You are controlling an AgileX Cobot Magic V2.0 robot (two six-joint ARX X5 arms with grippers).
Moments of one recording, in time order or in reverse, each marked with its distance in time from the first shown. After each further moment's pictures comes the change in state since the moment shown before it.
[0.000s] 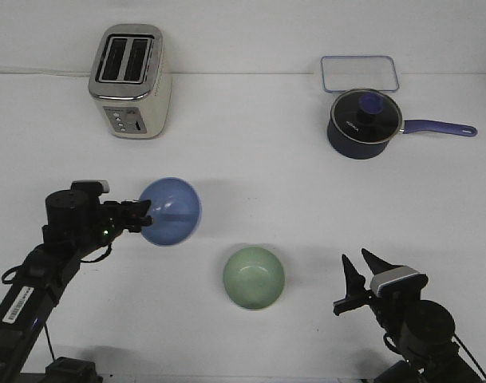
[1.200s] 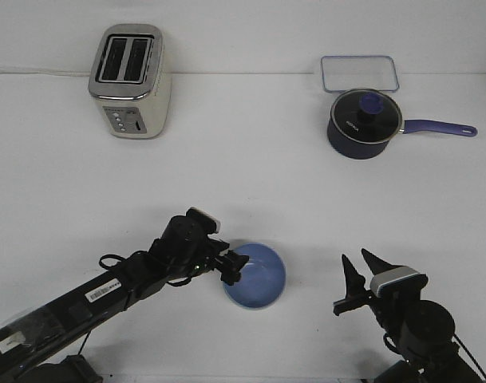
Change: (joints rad) left arm -0.593 0.281 0.001 0.167 -0.150 -0.034; right arm 0.000 0.000 0.000 0.000 0.000 0.000
